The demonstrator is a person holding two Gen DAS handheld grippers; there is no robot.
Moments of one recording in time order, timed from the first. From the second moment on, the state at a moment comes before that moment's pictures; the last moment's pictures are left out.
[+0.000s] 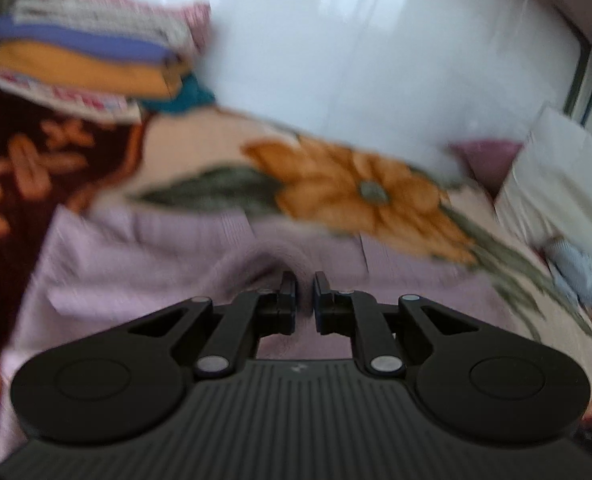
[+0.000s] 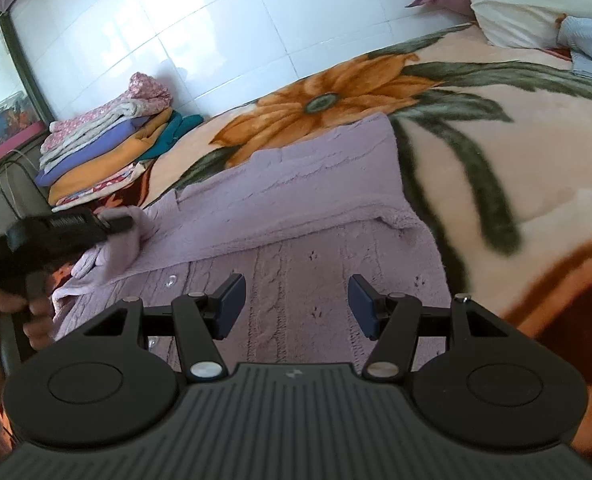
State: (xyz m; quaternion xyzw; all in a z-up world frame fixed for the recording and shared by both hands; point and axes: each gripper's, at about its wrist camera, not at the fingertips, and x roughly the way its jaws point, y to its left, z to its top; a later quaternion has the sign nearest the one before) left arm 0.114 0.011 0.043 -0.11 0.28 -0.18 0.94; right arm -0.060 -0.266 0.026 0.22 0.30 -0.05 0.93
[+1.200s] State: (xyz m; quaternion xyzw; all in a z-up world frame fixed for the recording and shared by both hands) left arm 0.056 0.113 0.027 -0.09 0.35 -0.06 0.93; right arm 0.175 -0.145 0.033 0.26 0.43 0.10 0.86
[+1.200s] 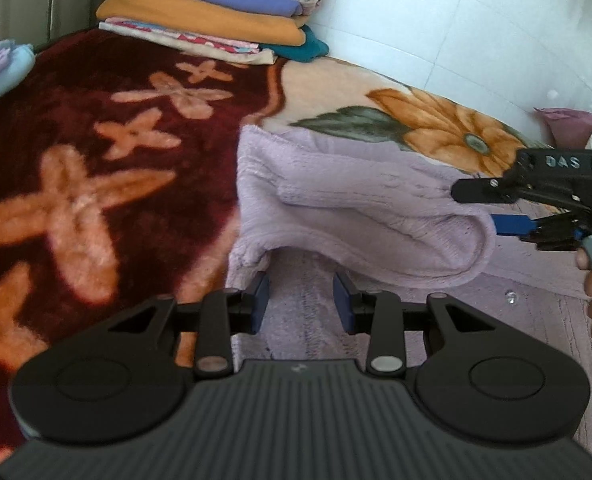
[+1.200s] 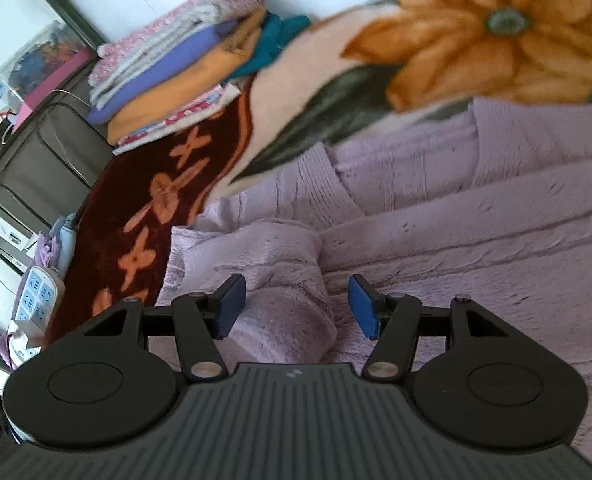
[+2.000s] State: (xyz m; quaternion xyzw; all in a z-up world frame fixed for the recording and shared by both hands) left arm 0.058 0.120 0.019 -0.12 0.36 -0.06 0.93; right arm 0.118 -0.128 0.052 0.08 0.32 0.05 0.94
